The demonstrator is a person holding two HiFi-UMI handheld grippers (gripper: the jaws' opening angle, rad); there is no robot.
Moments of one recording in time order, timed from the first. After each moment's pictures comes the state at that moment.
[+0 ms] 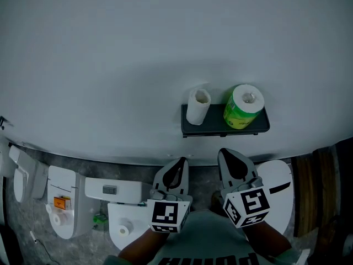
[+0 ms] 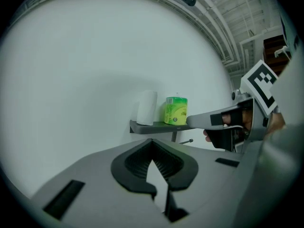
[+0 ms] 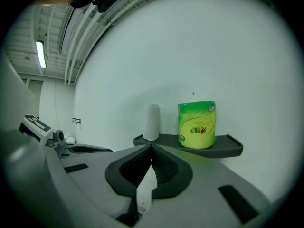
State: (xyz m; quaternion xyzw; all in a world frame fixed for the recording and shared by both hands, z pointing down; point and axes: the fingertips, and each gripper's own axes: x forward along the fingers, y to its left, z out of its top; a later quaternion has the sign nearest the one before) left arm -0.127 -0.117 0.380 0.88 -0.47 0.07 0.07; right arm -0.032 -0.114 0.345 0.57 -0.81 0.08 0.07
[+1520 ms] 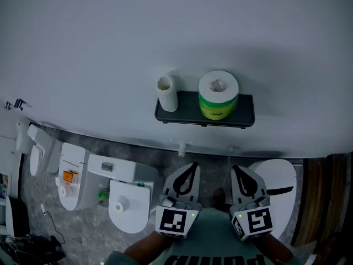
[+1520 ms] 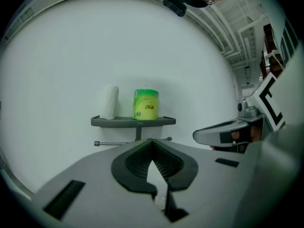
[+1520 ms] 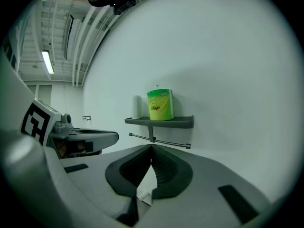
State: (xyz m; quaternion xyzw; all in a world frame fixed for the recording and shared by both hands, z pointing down) left arm -0.006 -0.064 0.386 0.85 -0.52 0.06 0.05; right arm 0.090 -0.048 0.389 0.53 -0.84 0.10 0.08
